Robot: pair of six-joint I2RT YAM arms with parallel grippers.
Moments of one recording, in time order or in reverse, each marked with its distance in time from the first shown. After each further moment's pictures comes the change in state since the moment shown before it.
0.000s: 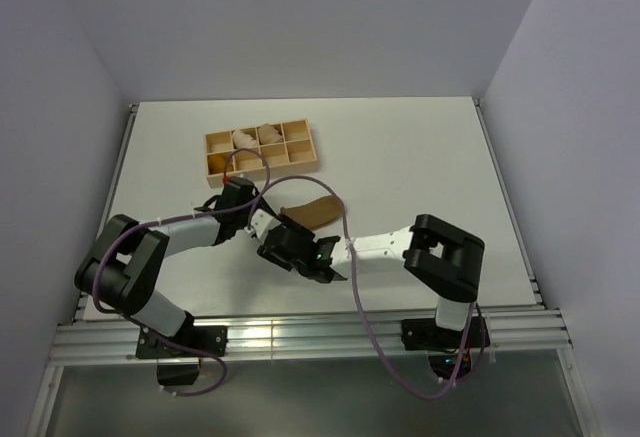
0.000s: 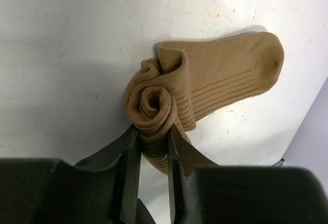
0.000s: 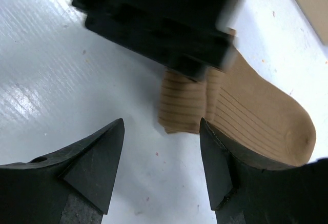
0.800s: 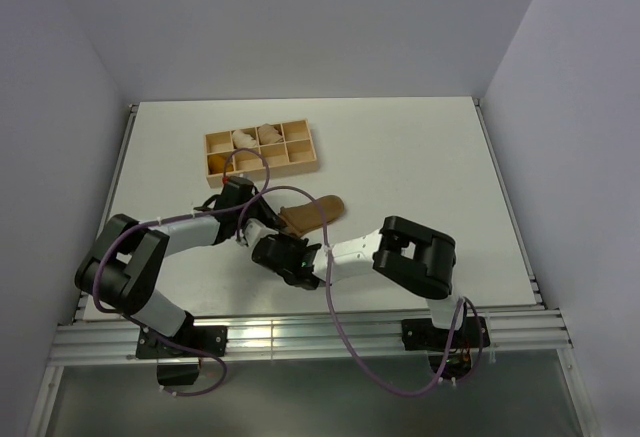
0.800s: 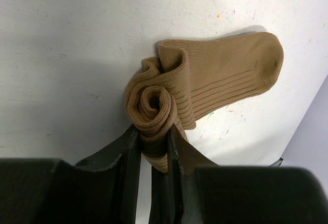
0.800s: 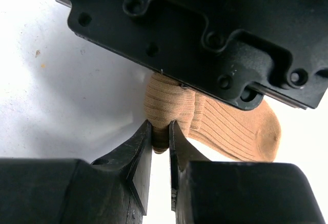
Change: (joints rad) left arm 0.005 0.002 0.004 -0.006 0.010 0.000; right arm 0.049 0.181 0.078 0.024 0.240 -0.134
